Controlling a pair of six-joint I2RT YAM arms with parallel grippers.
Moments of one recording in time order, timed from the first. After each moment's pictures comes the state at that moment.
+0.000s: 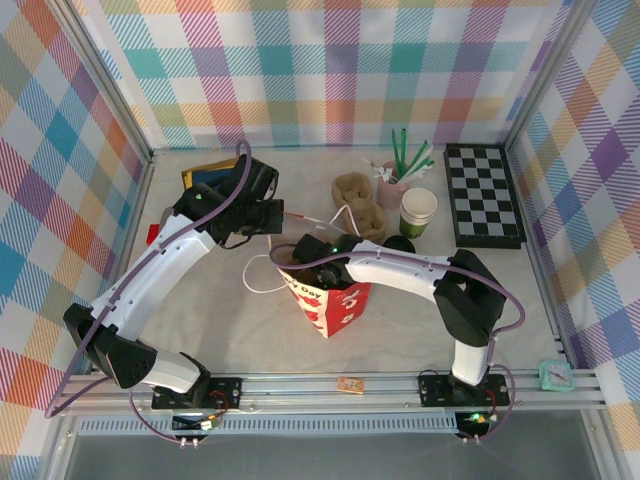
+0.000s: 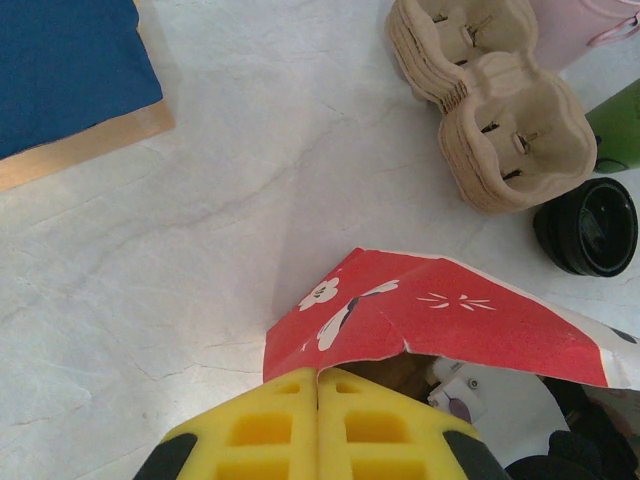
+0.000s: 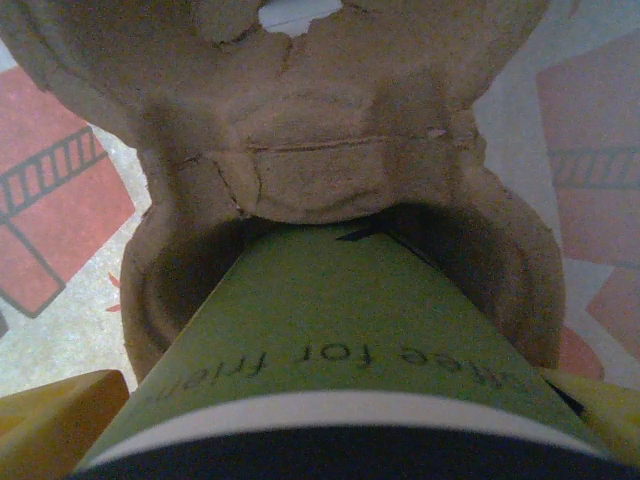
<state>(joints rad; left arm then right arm) -0.59 1.43 1.58 -1.10 -0.14 -0.48 0.99 1.83 1.35 -0.97 0.01 0.51</state>
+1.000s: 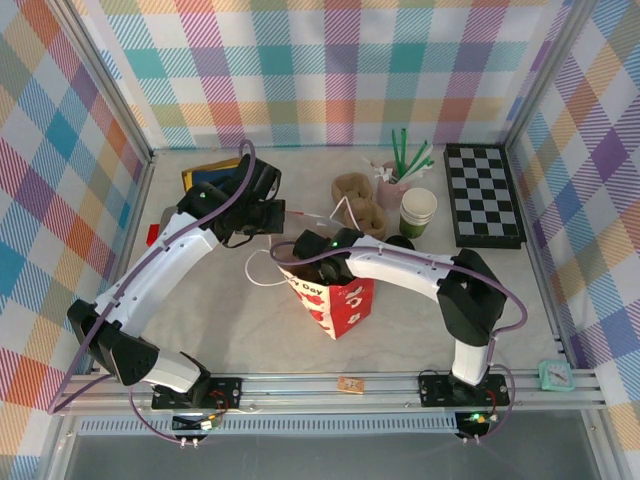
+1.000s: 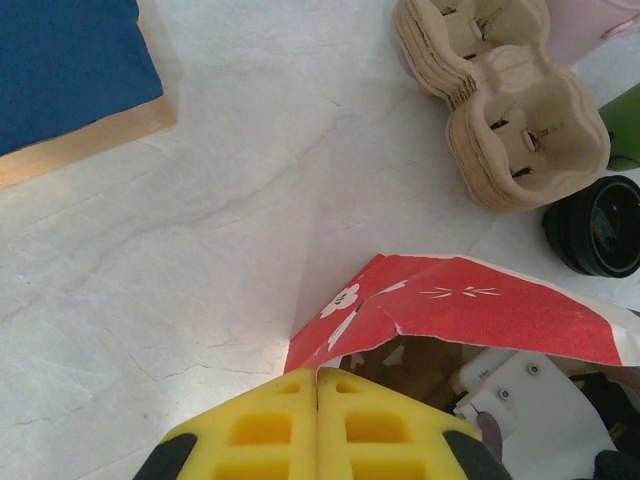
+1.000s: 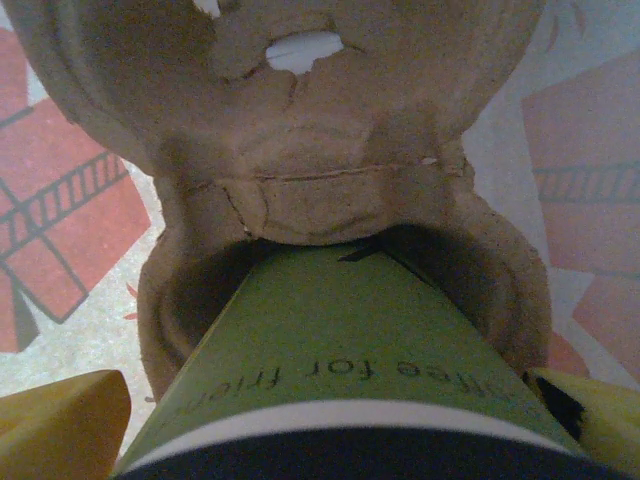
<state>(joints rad) -0.59 1.45 1.58 -1.10 -0.14 -0.48 0.98 1.82 1.42 -1.09 0.02 0.49</state>
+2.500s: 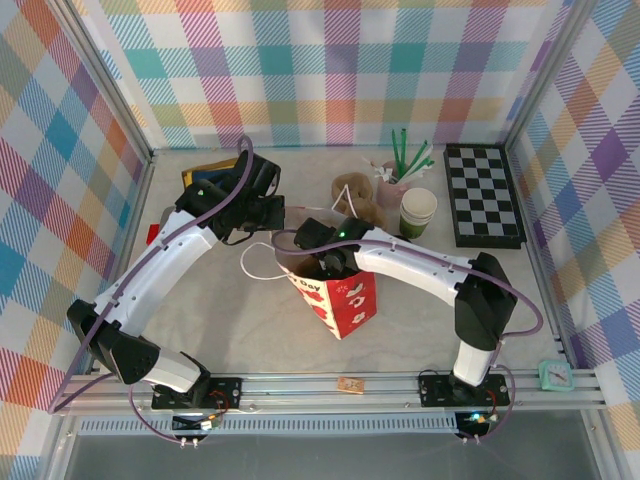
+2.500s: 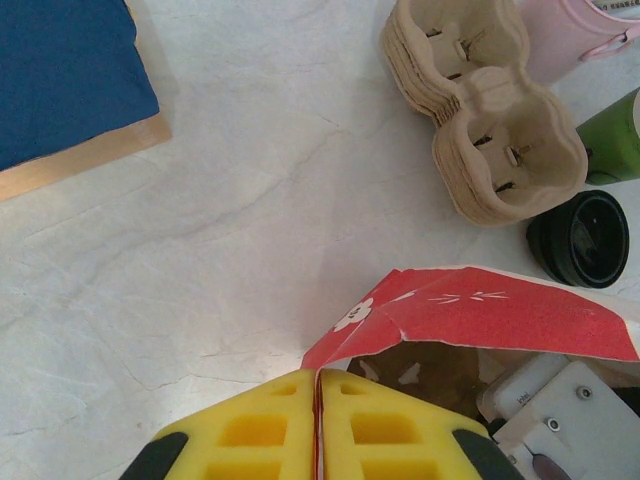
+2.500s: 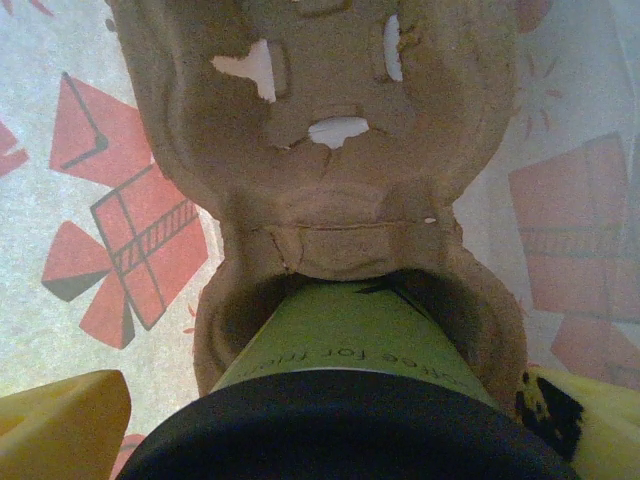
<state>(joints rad) -0.59 1.46 1.62 -1.11 -0.14 -0.48 0.98 1.77 1.50 -1.17 0.04 0.48</state>
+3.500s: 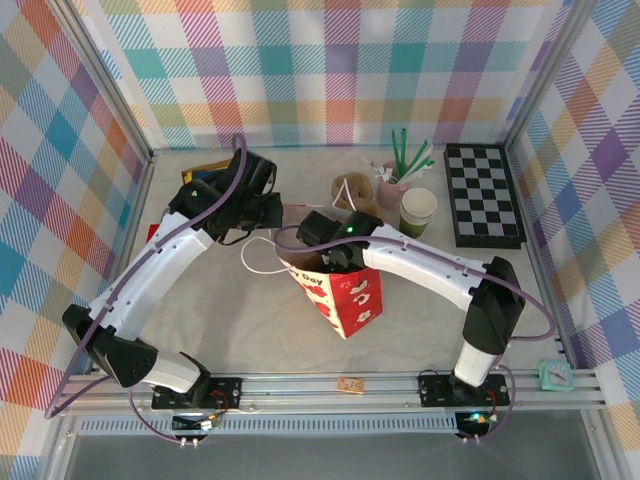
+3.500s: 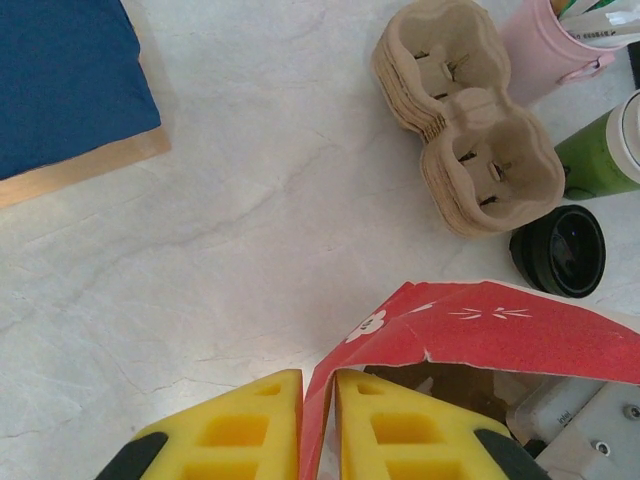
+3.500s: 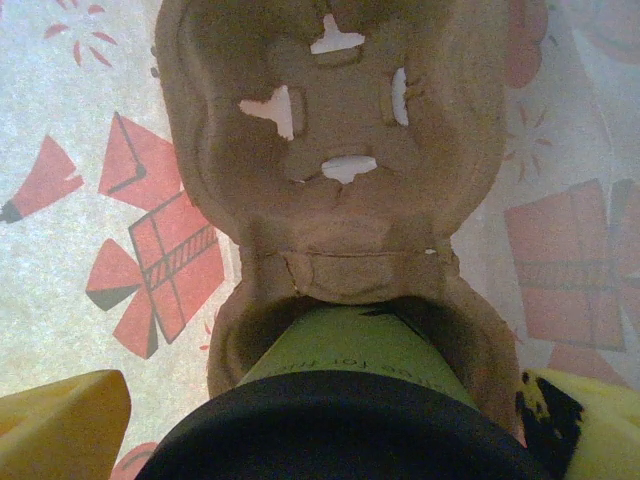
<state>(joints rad) -0.59 1.44 1.64 -1.11 -0.14 -0.49 0.98 1.72 1.56 -1.23 0.06 0.46</state>
